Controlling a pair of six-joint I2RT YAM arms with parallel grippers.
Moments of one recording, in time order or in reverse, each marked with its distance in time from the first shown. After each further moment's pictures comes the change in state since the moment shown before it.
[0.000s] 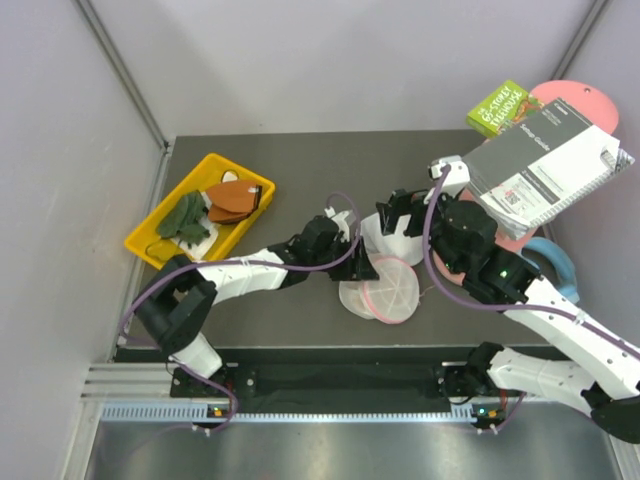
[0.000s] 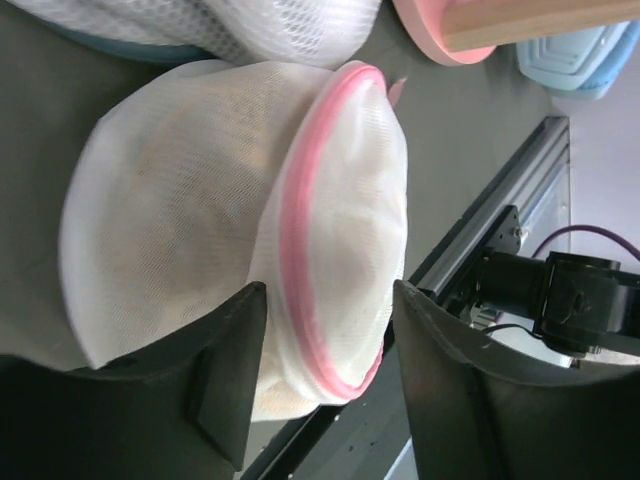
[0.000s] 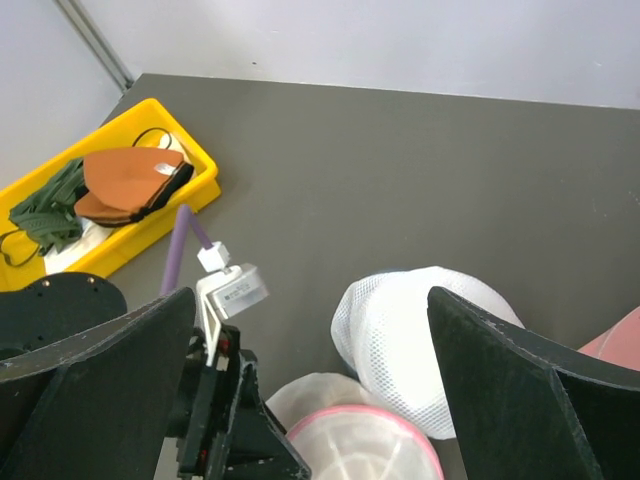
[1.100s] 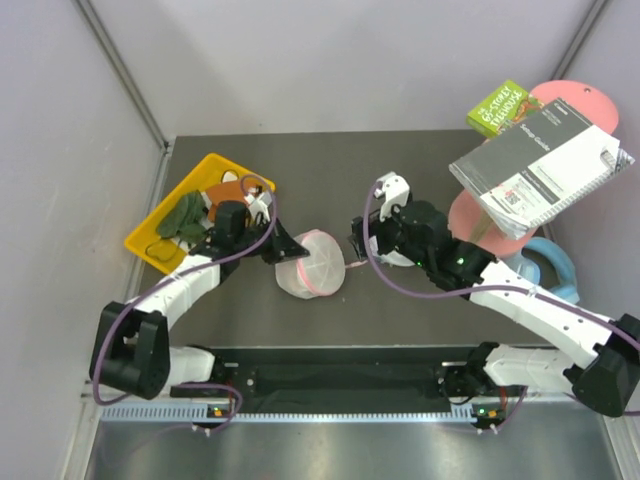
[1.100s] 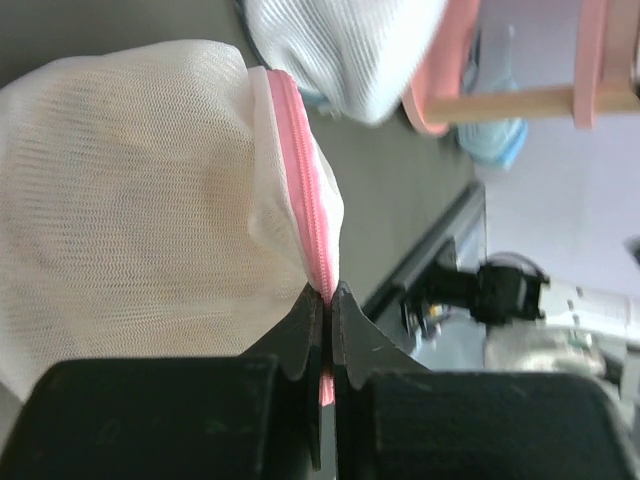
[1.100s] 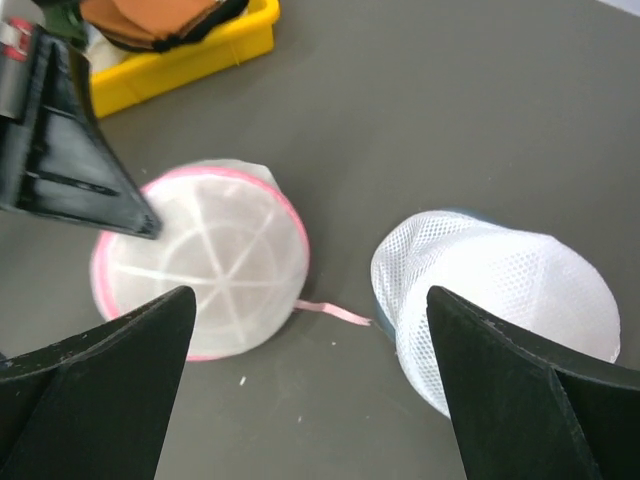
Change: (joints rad) left arm 0.522 -0.322 -0.205 -0.073 0.357 0.058; right arm 0.016 0.189 -0.037 0.011 -0.256 -0.117
